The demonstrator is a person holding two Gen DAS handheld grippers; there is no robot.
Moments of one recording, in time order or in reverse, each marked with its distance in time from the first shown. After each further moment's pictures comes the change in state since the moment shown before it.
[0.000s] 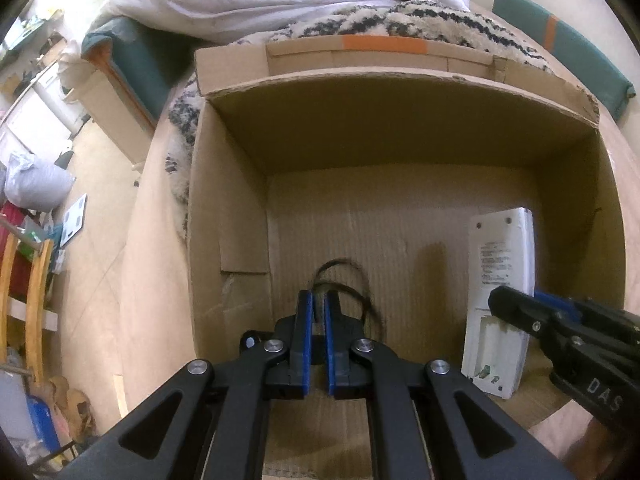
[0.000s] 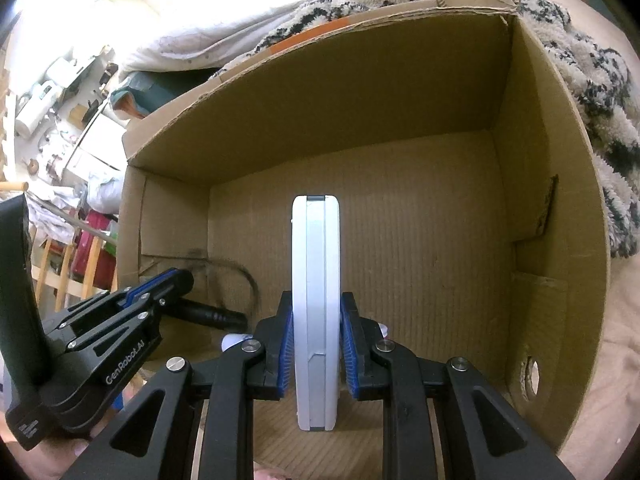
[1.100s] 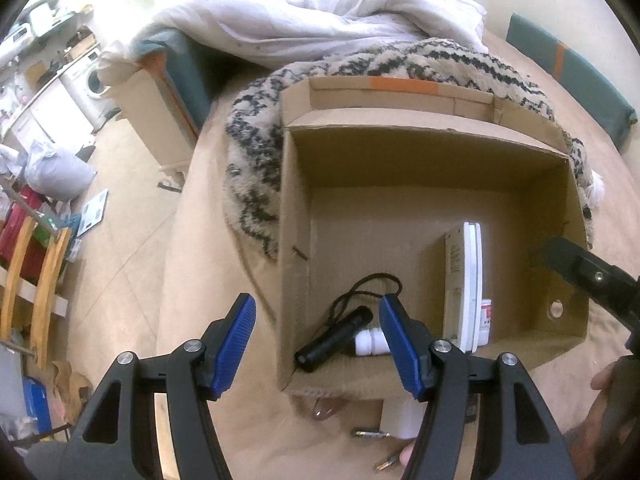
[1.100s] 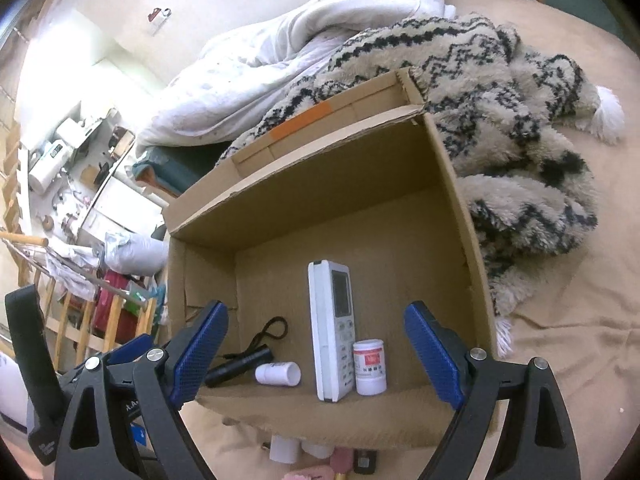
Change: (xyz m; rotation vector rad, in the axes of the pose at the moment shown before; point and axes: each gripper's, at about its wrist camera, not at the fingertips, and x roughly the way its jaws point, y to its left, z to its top) left arm -0.069 0.023 -0.022 -0.082 -0.074 0.037; right arm -0.072 -0.013 -0.013 0.105 -0.214 0.063
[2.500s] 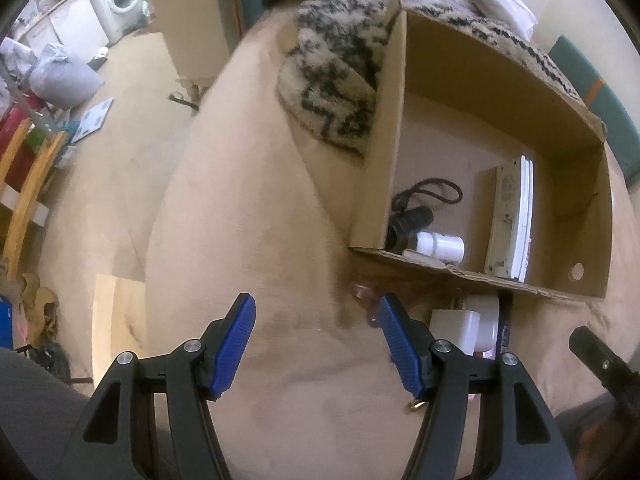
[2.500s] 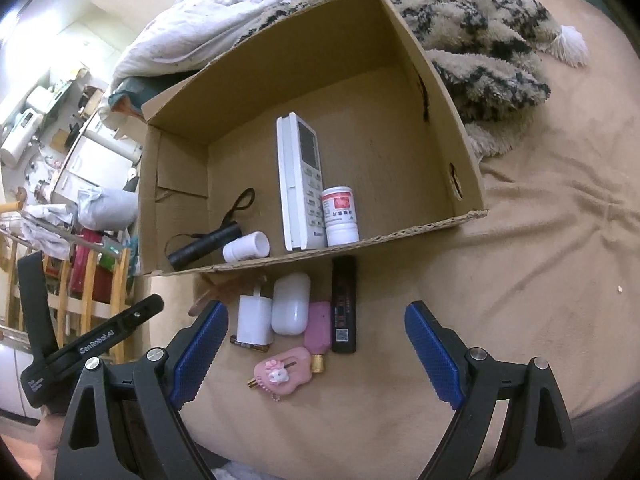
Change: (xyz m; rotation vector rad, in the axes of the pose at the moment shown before) left arm 0.028 0.057 -0.081 -0.215 0.190 -0.085; right arm -0.005 -0.006 -0.085 0.024 0.208 -0.112
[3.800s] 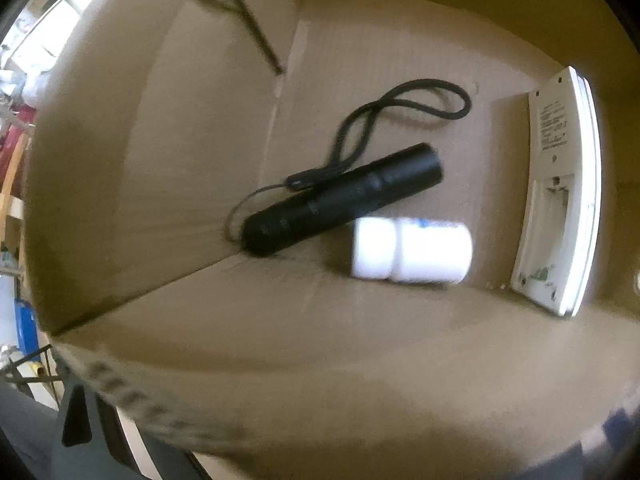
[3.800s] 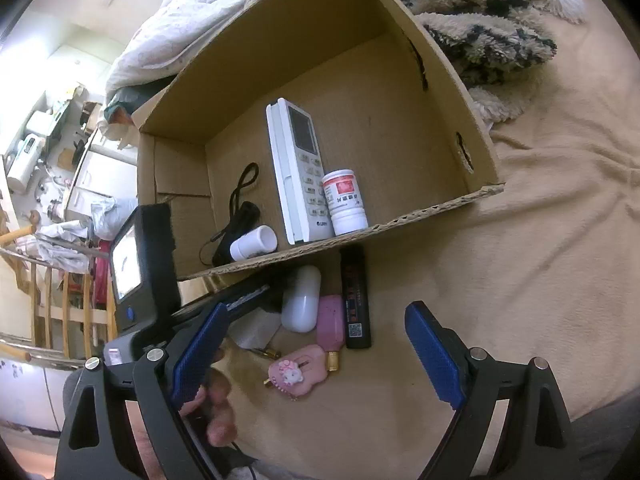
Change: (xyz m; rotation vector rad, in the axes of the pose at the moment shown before) left arm 0.105 -0.088 0.011 0.067 0.130 0.132; right arm 0.015 -0.011 0.004 0.084 0.059 0.079
